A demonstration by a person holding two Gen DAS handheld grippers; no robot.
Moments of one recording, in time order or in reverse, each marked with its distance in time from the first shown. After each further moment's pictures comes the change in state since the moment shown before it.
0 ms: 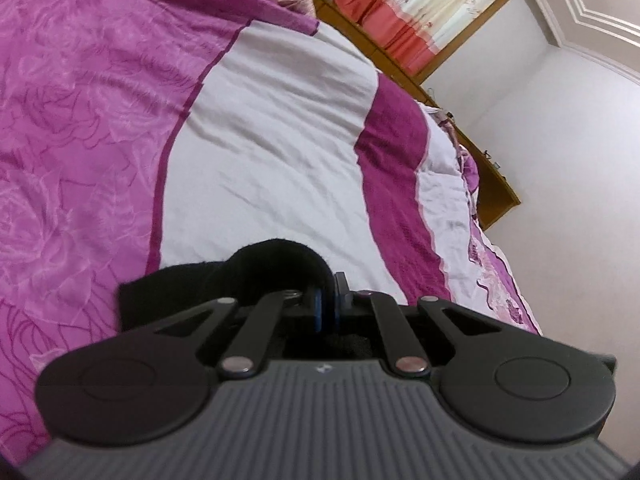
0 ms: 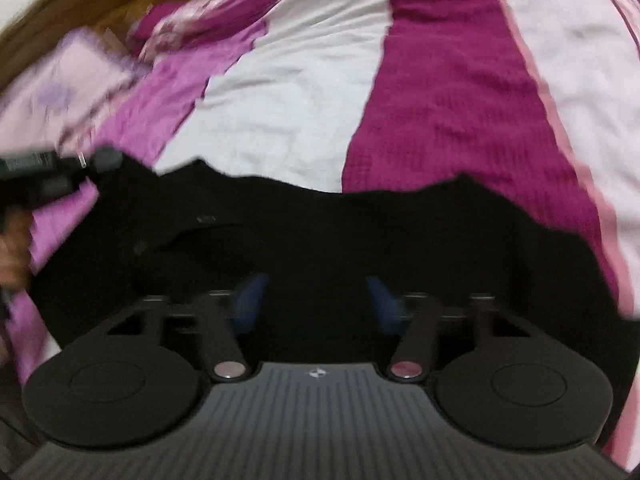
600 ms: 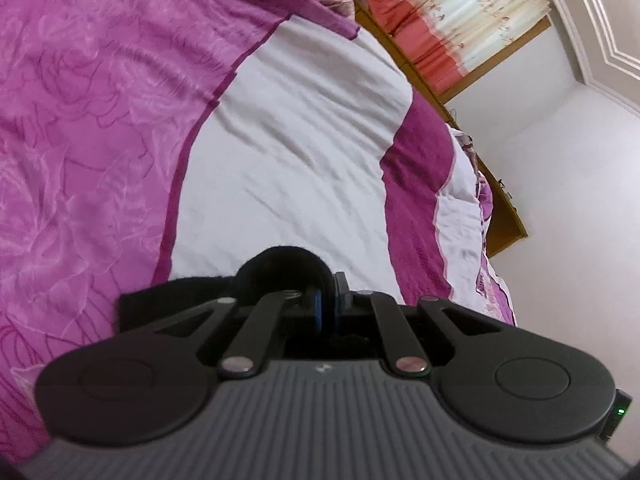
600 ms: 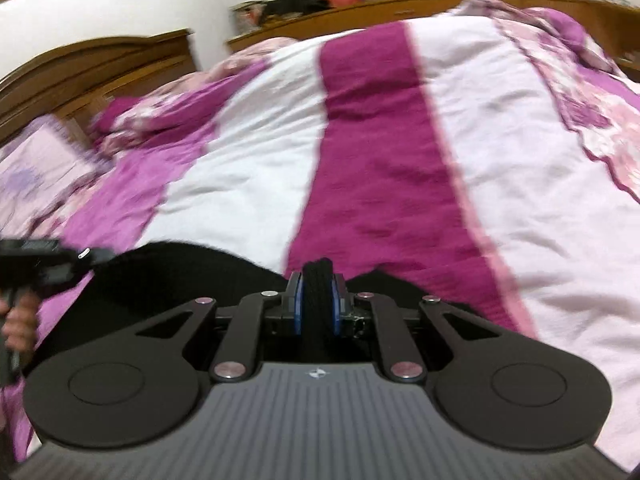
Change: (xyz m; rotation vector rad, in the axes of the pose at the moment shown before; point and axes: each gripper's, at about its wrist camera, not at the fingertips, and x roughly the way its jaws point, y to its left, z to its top) left arm 0.023 0.022 0.012 -0.142 -0.010 0.016; right arm -0.051 -0.019 0.014 0.055 -0.278 -0.173
